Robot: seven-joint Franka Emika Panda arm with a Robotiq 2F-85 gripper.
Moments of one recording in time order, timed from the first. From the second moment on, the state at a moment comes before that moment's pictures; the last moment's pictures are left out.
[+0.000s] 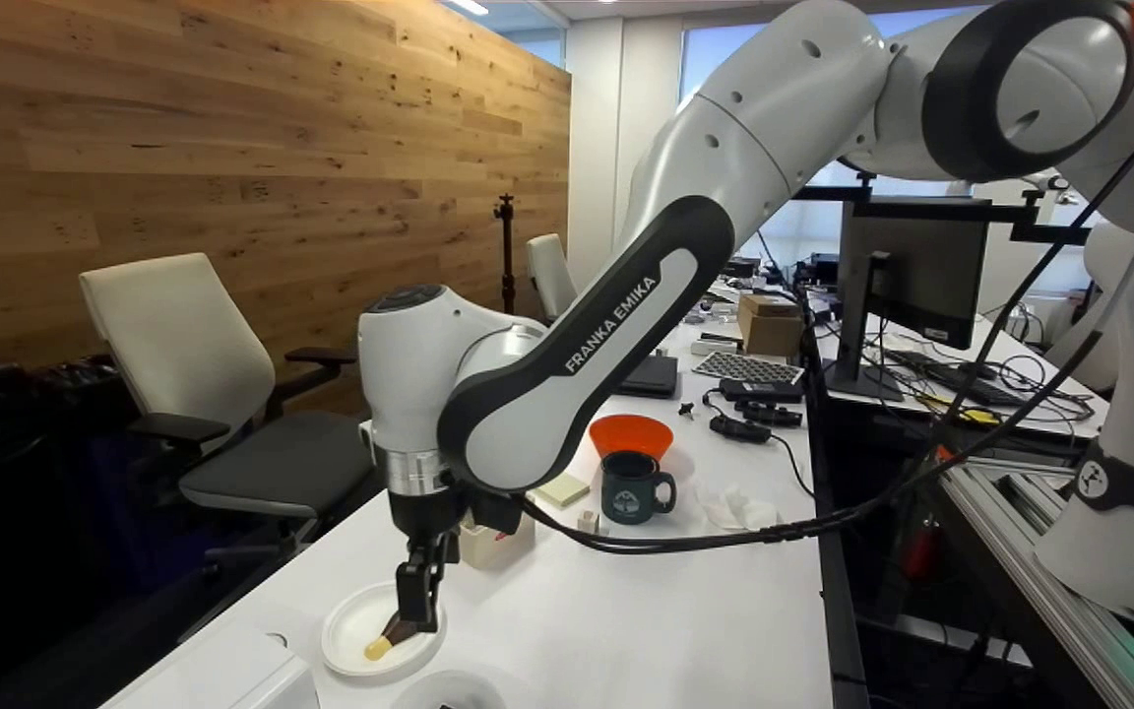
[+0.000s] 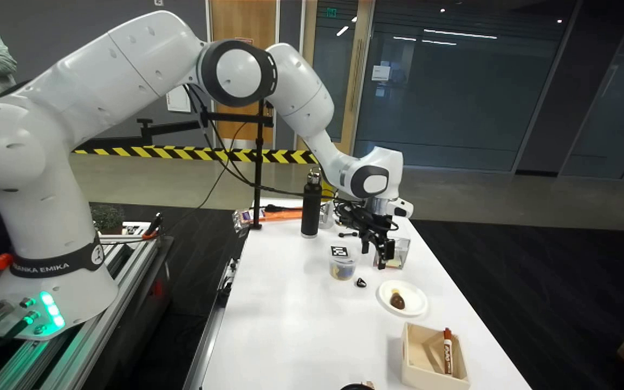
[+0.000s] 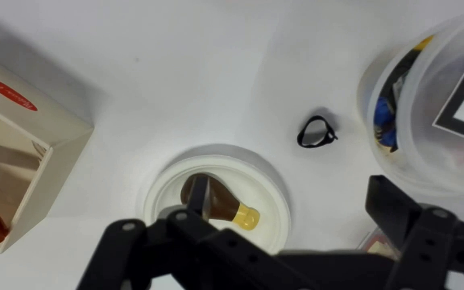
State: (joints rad) arm 0.30 0.95 -0.06 -1.42 -0.08 2.39 0.13
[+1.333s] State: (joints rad) arm 0.31 0.82 0.01 -1.72 -0.11 2.45 0.10
